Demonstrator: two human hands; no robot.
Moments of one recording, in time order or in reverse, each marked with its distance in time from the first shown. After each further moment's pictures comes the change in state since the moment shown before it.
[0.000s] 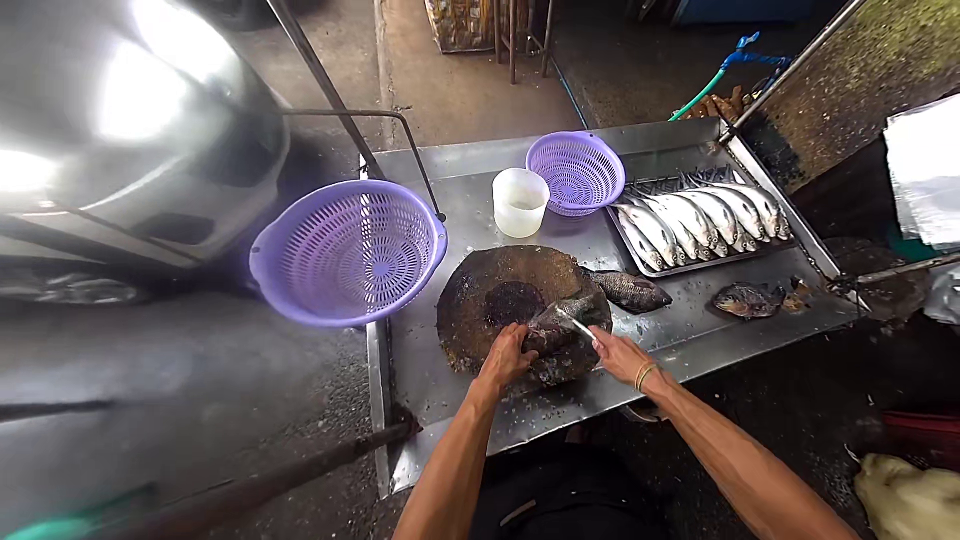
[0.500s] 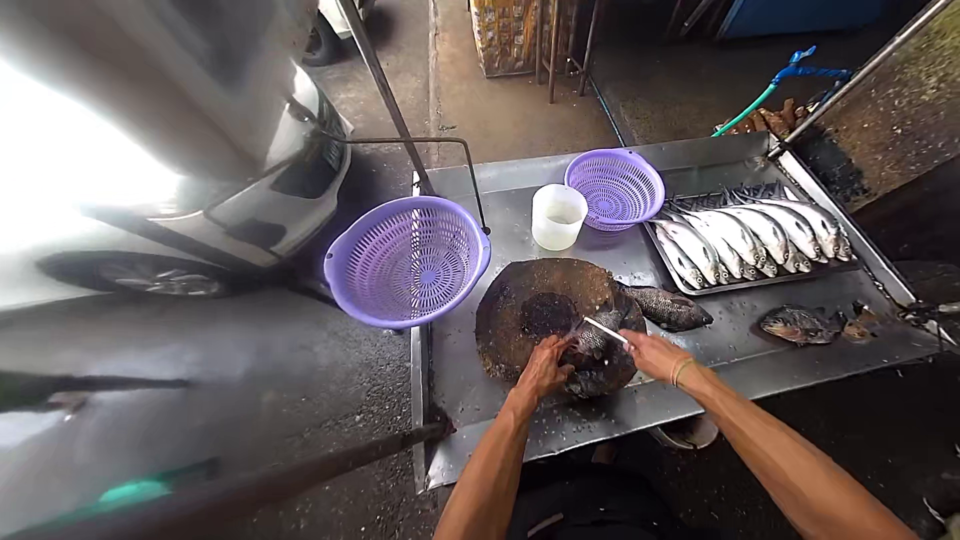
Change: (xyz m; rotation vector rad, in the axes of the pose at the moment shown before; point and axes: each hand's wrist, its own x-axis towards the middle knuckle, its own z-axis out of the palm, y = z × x) left_hand -0.001 -0.001 0.009 -0.070 0.048 0.112; right_hand 0.014 -0.021 -0.037 -0.137 -0.059 -0.045
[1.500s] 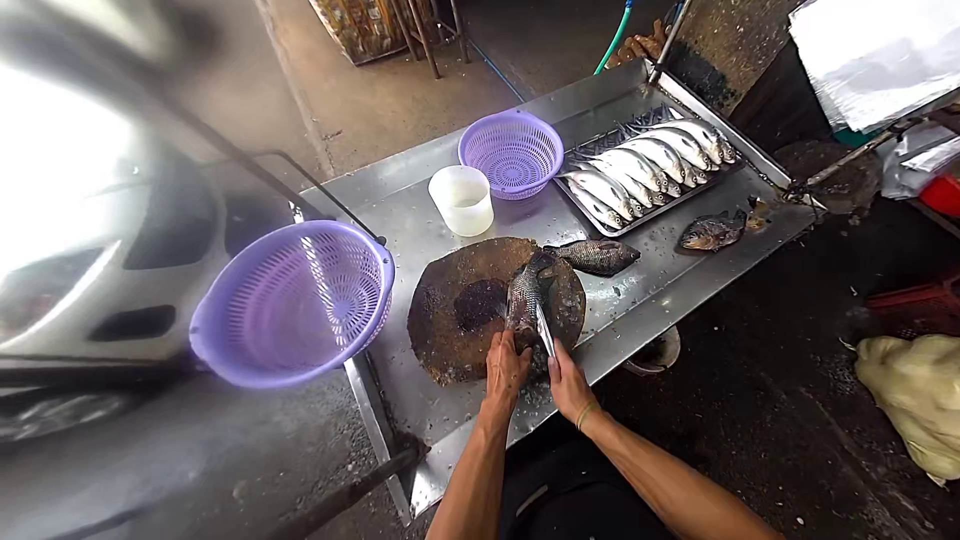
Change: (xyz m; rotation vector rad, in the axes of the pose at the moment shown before) left_hand -0.014 0.048 0.018 0.144 0.042 -0.324; right_hand -0.045 -0.047 0.148 0.764 0.366 0.185
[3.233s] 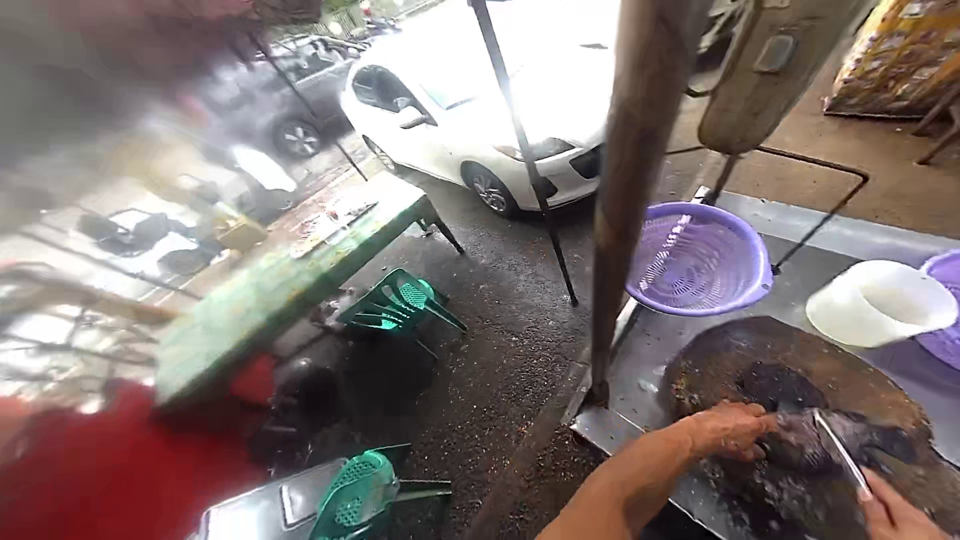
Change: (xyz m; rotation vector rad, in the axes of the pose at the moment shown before) left_hand -0.005 -0.062 -0.036 0.000 0.053 0.268; right_hand 0.040 -0.061 -0.060 -0.661 -0.371 -0.572
